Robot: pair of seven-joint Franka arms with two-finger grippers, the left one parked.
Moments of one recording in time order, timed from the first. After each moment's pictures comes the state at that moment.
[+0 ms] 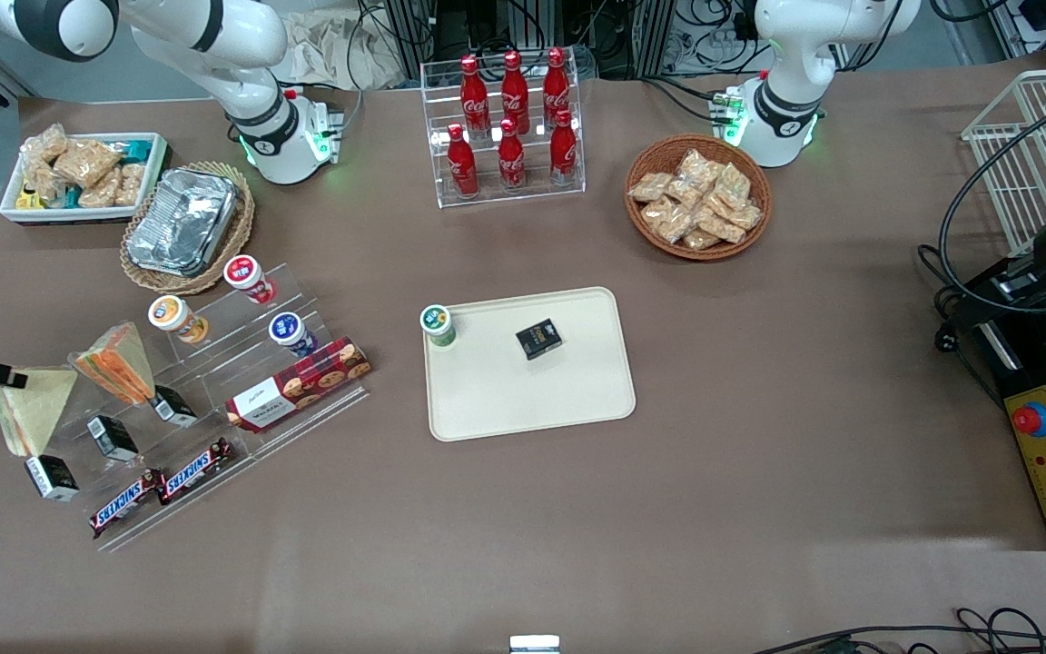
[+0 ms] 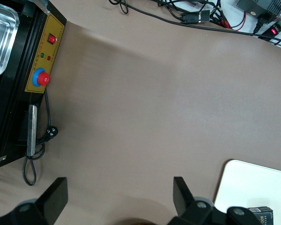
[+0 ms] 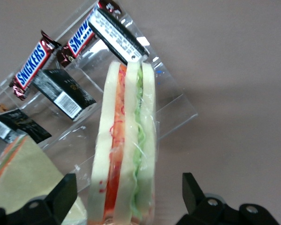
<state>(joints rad) -0.12 0.48 -0.46 -1.54 0.28 1.81 -0.55</state>
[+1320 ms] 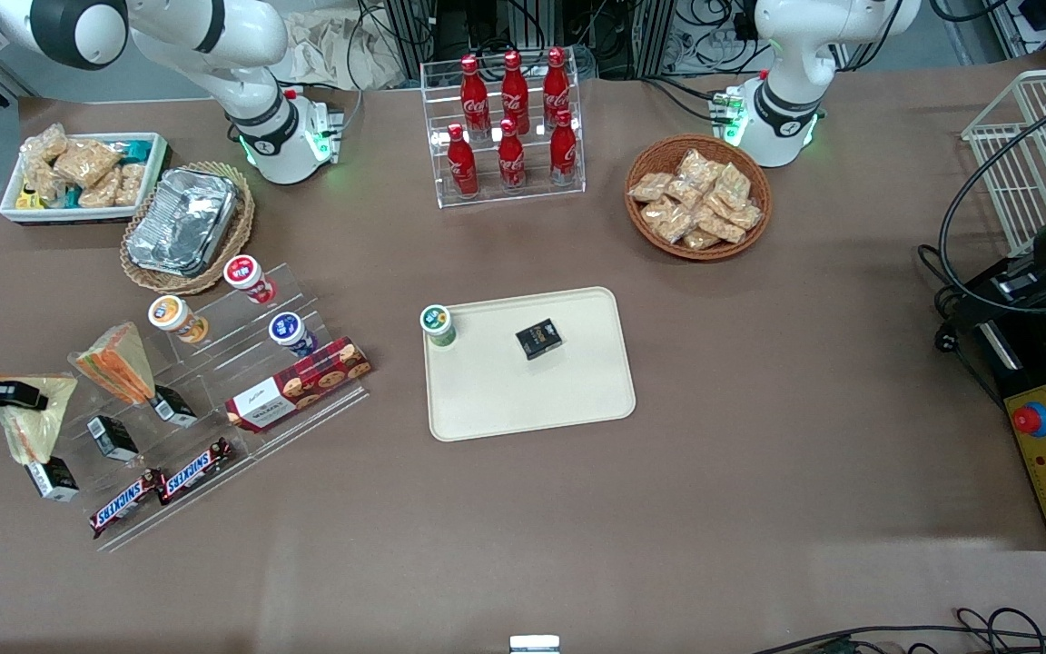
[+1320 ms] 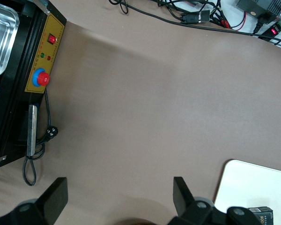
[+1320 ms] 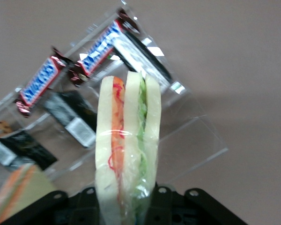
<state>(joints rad) -0.05 0.47 -0.45 -1.58 0.31 1.92 -0.56</state>
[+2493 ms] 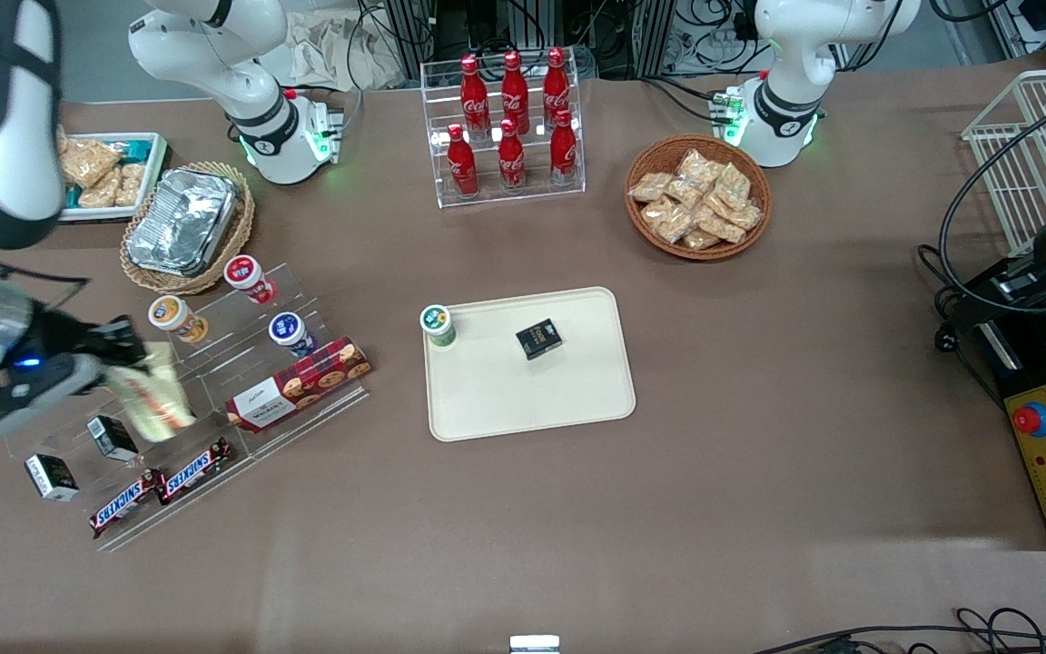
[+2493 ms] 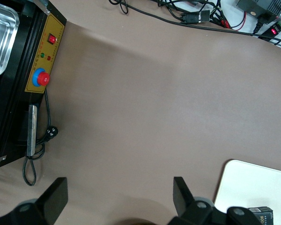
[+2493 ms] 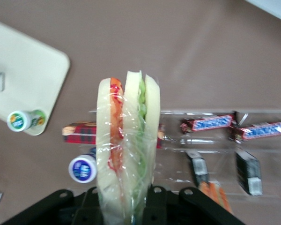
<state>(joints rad) 0.43 0.20 -0.45 -1.57 0.22 1.72 -0.62</state>
